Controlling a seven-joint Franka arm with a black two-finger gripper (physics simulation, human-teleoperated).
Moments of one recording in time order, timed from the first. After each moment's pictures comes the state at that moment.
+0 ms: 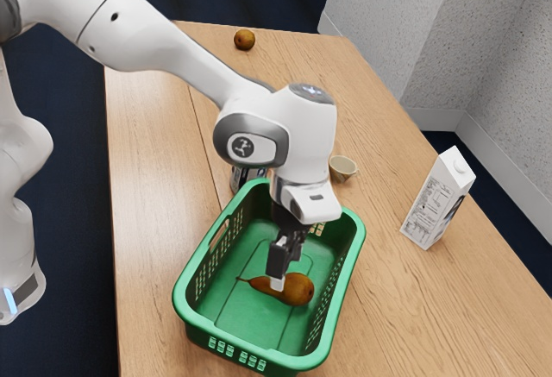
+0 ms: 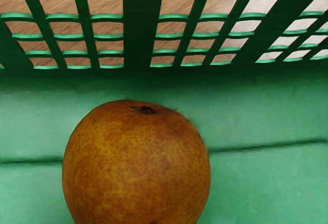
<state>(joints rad) -0.53 -0.13 0.08 -2.17 -0.19 2.18 0.31</state>
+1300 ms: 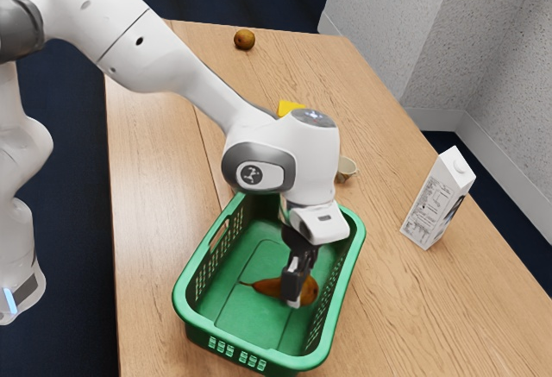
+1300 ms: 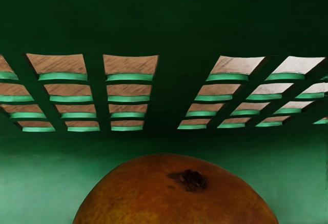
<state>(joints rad) -0.53 -0.03 0.08 -2.18 -0.24 2.34 0.34</state>
